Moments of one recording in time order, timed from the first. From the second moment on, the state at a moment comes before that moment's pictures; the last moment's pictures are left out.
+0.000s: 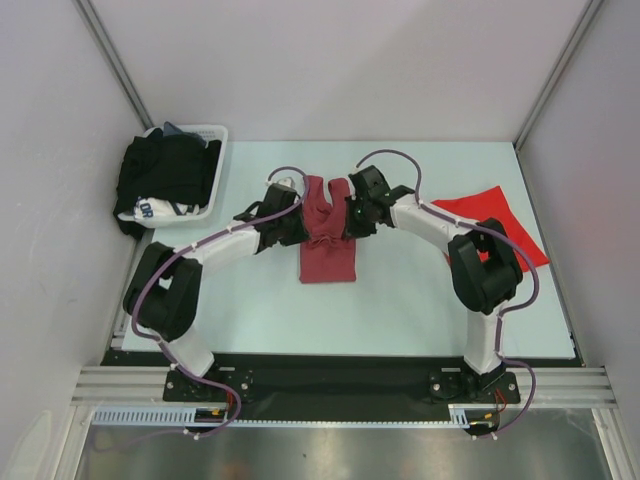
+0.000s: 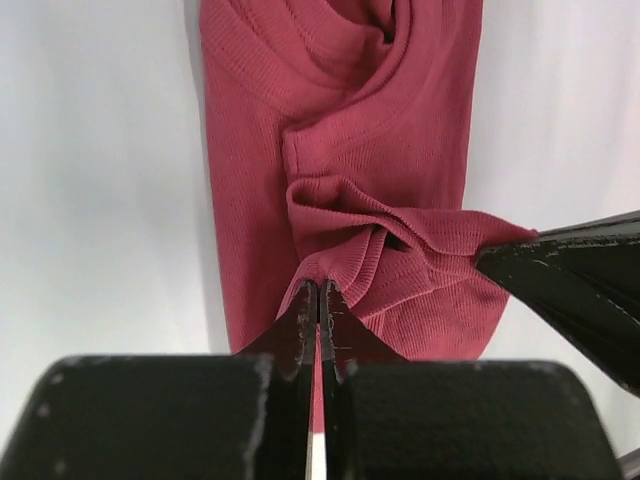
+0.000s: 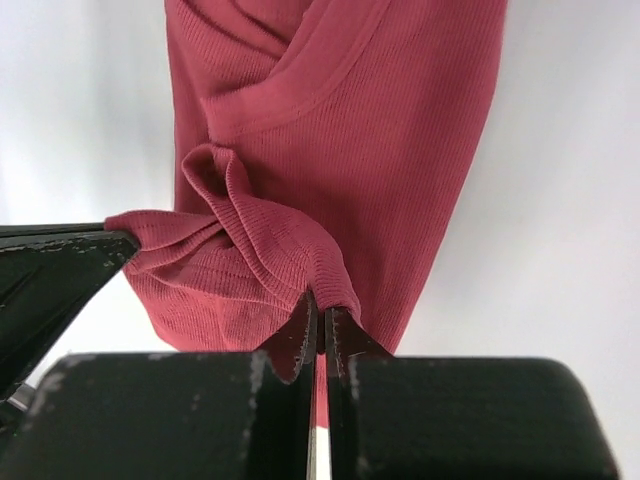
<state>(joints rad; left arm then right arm) -0.50 1.66 1.06 -0.20 0.01 -0.64 0.57 1.93 1.46 -0.48 -0.16 0.50</state>
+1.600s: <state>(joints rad) -0.44 1.41 0.75 0.02 0.14 -0.58 0.51 1.68 1.05 -0.18 -0.33 0.49</state>
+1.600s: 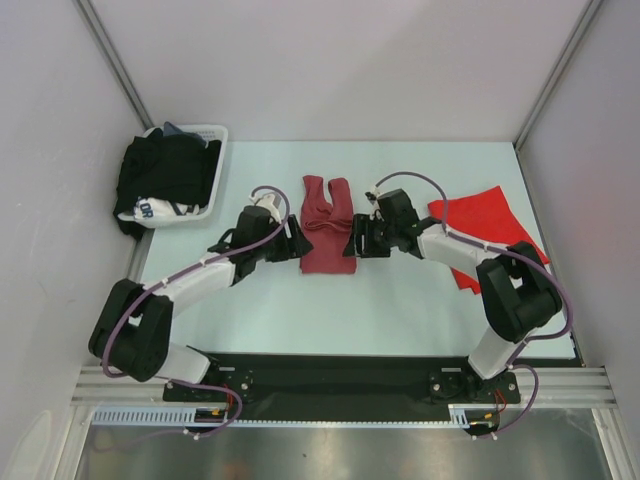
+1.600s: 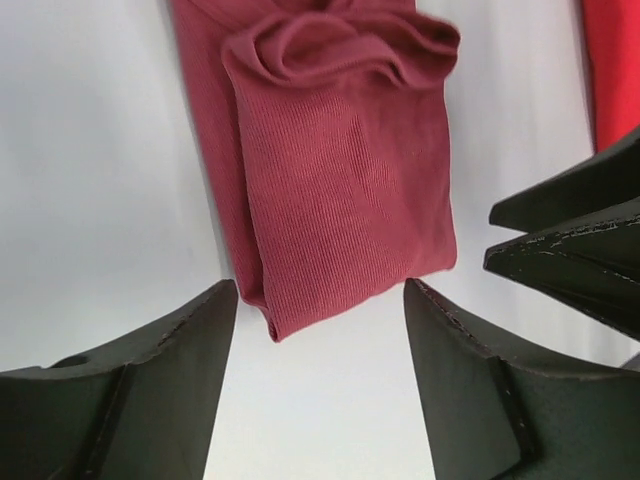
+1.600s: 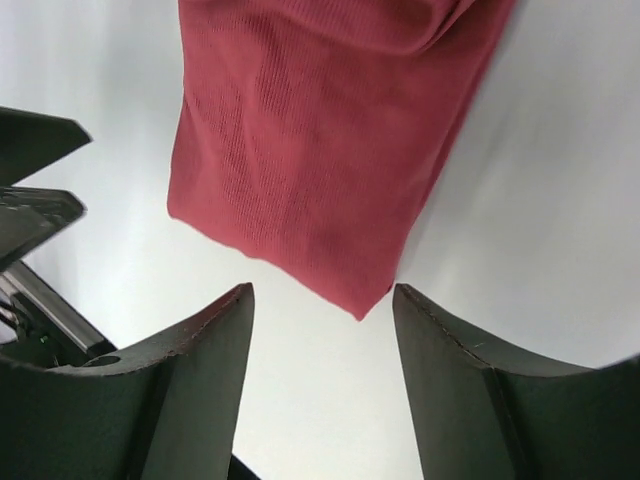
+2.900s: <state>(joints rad) -0.50 1.56 0.59 0.20 0.19 -0.62 0.58 1.74 0.95 -0.16 -0.31 0.47</state>
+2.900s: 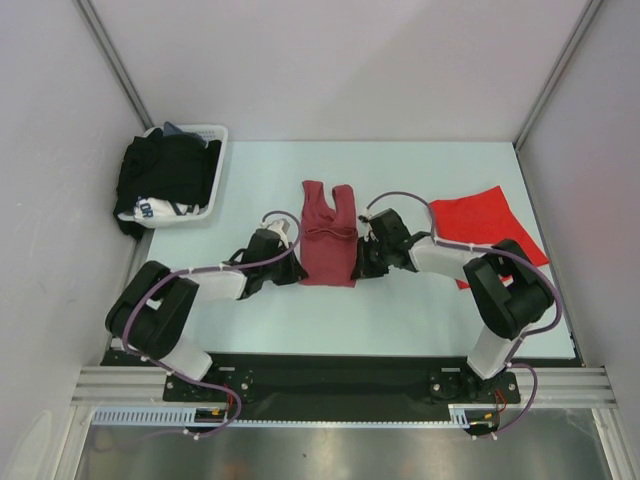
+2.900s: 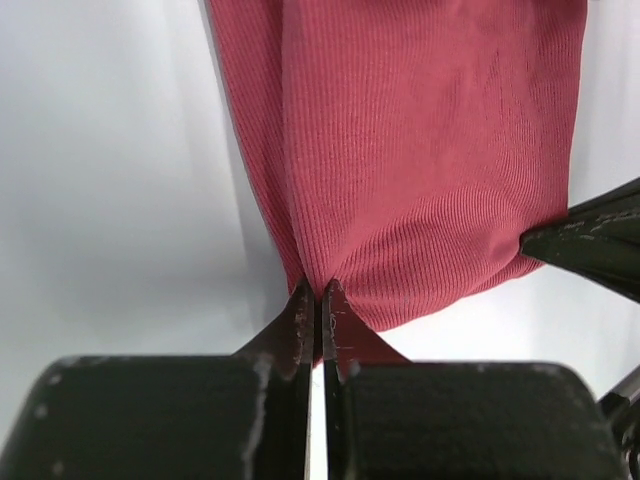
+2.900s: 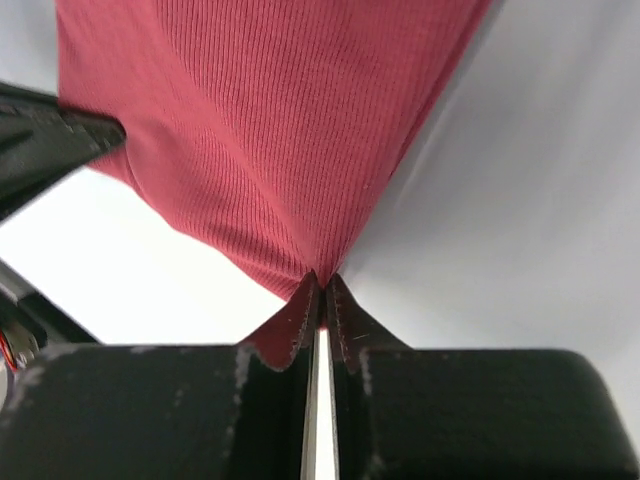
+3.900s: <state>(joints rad) -0.68 1.06 0.25 0.13 0.06 -0.77 0.81 1.42 0.64 -0.17 -0.18 0.59</state>
